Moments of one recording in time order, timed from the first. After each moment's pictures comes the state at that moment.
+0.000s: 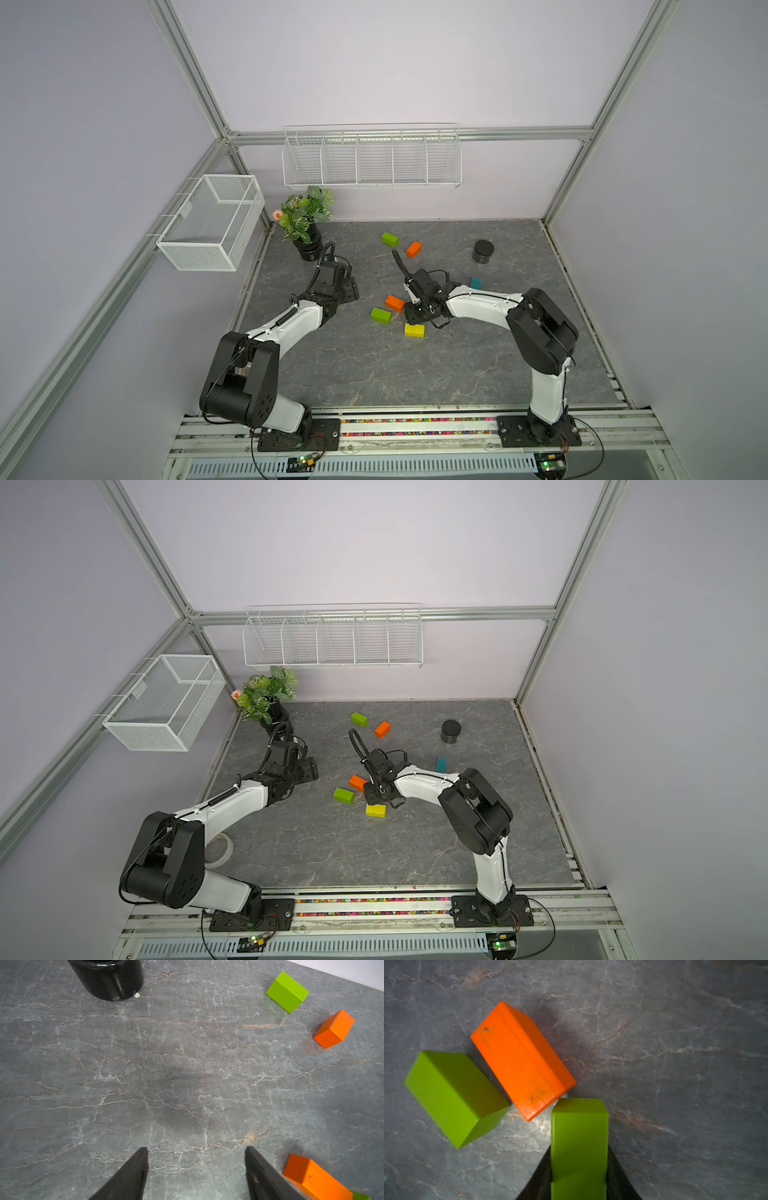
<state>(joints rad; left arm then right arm) -0.34 1.48 0.81 -0.12 -0.15 -0.40 0.77 1.94 1.23 -0.40 -0.07 0.42</state>
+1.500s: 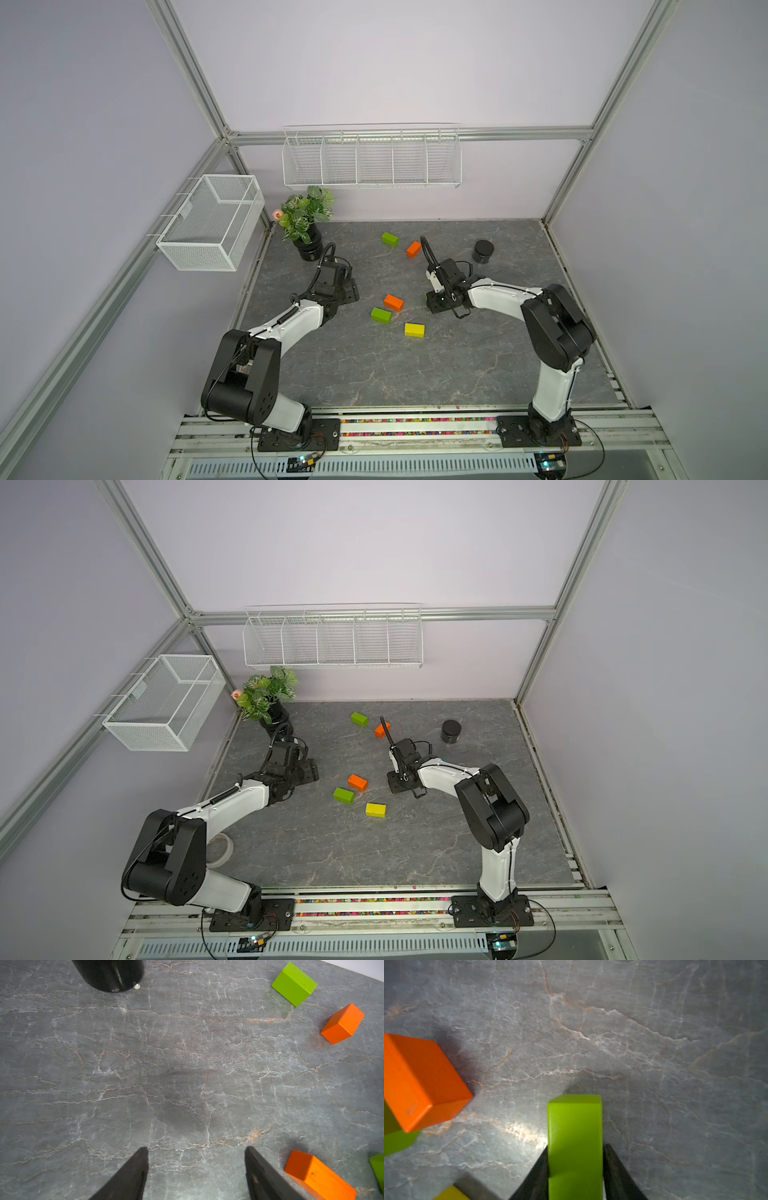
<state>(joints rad) -0.34 1.49 0.81 -0.13 -0.15 -0.41 0.58 1.90 1.16 -0.36 -0.05 0.23</state>
